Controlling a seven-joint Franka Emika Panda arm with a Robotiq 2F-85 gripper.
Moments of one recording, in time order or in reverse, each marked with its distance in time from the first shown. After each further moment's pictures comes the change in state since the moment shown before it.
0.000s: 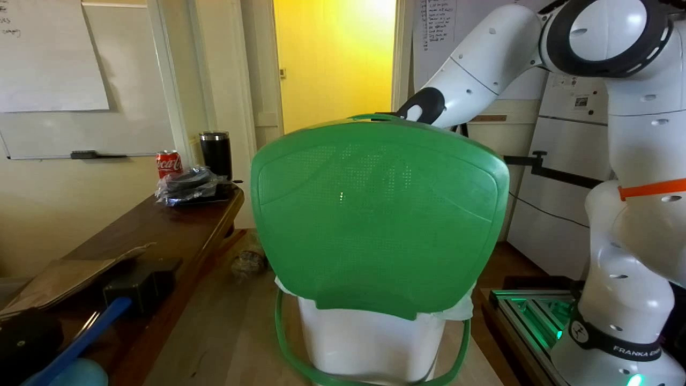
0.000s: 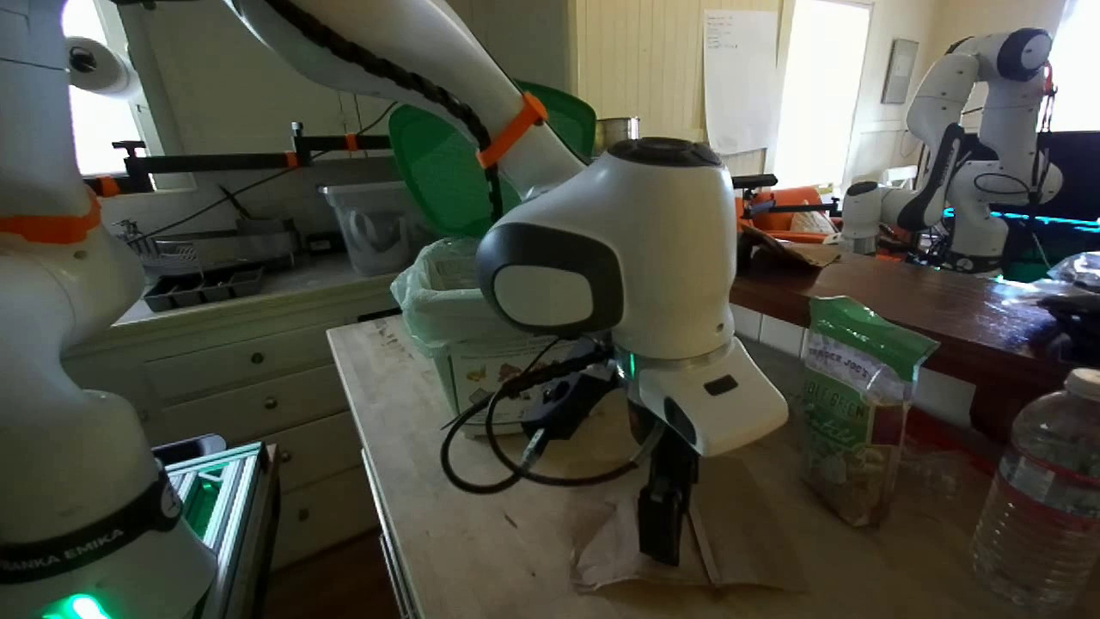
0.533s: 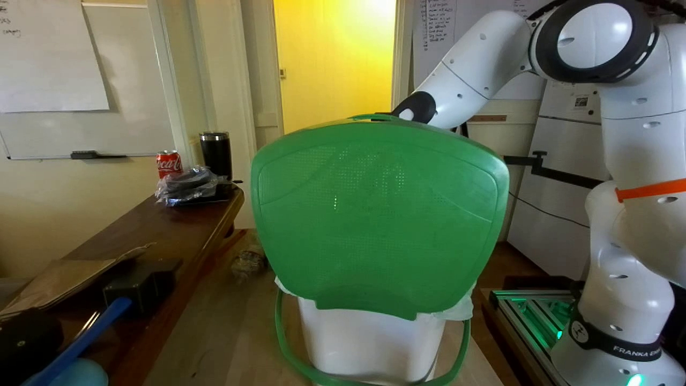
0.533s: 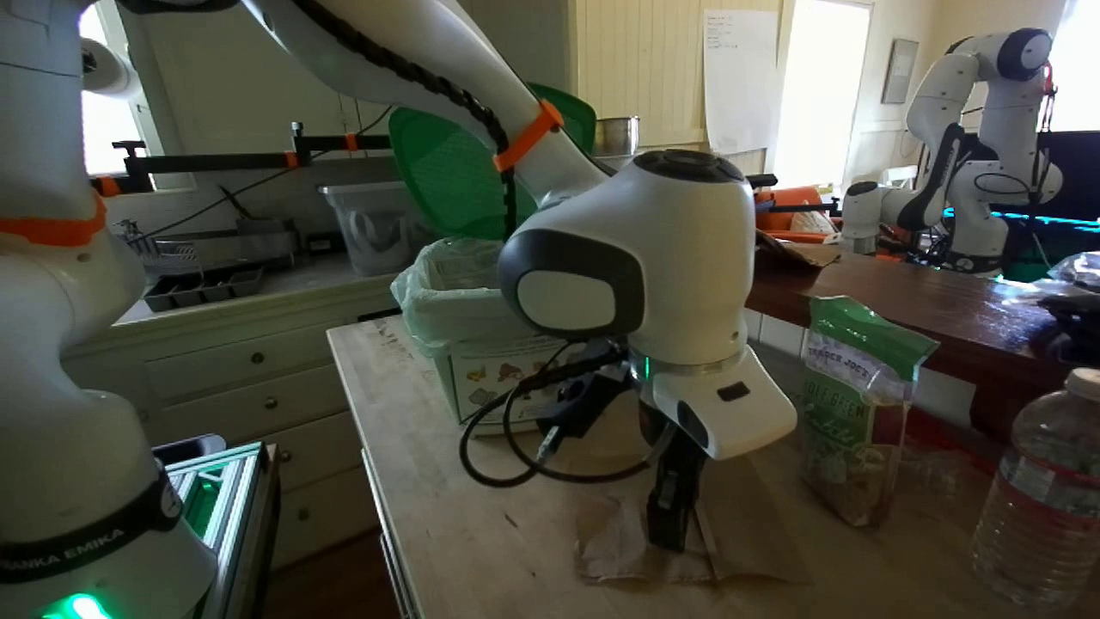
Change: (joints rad) arm -0.006 0.044 0.018 0.051 0.012 -0.043 0.020
